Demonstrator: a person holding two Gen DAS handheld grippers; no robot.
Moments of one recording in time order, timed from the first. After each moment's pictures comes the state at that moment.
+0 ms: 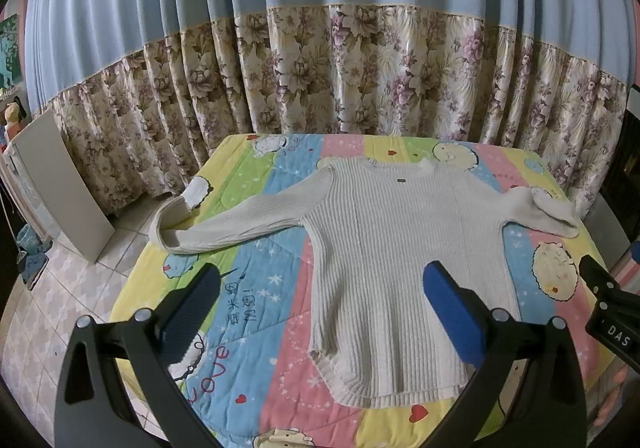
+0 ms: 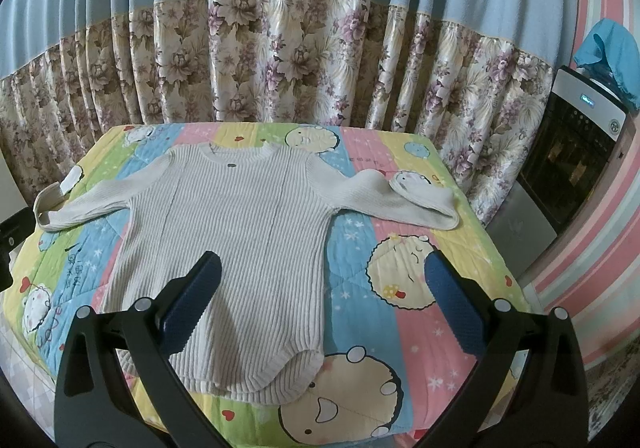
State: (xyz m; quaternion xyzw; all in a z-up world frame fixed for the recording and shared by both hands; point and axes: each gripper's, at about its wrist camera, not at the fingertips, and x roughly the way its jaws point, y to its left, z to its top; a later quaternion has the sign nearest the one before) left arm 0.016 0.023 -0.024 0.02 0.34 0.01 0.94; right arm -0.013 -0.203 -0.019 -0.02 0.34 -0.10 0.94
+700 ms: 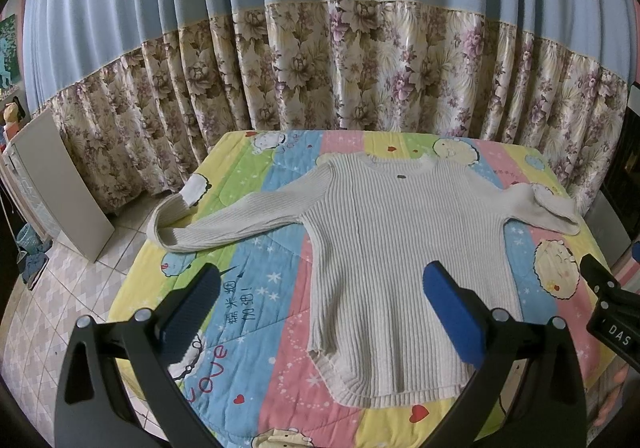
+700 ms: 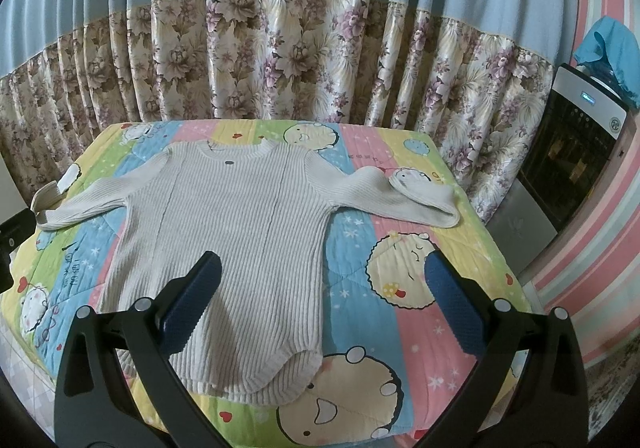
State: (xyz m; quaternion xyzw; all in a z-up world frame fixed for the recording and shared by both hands) left arm 0.015 0.024 -0.027 0.02 0.34 0.01 0.94; right arm -0.011 -0.204 -0.021 -0.02 0.34 -0.10 0.93
